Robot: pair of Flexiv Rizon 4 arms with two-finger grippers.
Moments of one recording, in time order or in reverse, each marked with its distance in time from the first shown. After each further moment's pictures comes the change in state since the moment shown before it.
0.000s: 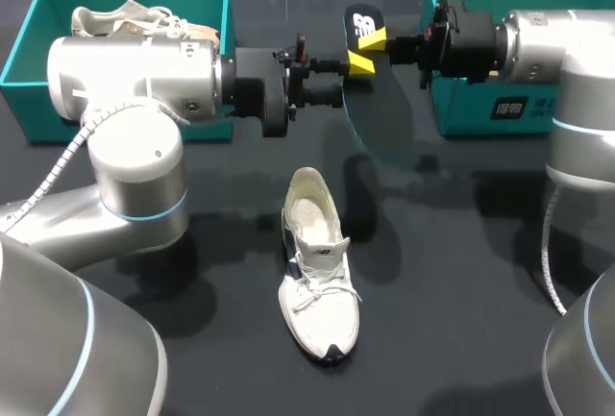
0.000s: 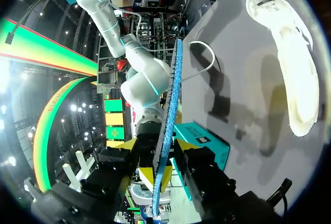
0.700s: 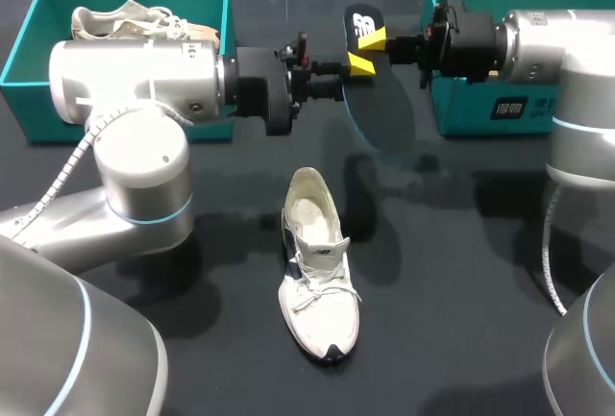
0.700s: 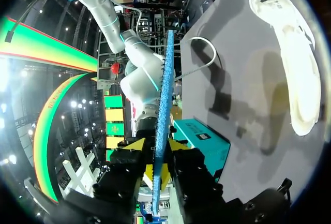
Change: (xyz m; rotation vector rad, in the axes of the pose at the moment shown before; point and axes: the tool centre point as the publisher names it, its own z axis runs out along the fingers) left arm -0.001 0.006 0.002 -0.034 -0.002 -0.009; right arm 0.000 0.000 0.000 0.000 0.000 0.000
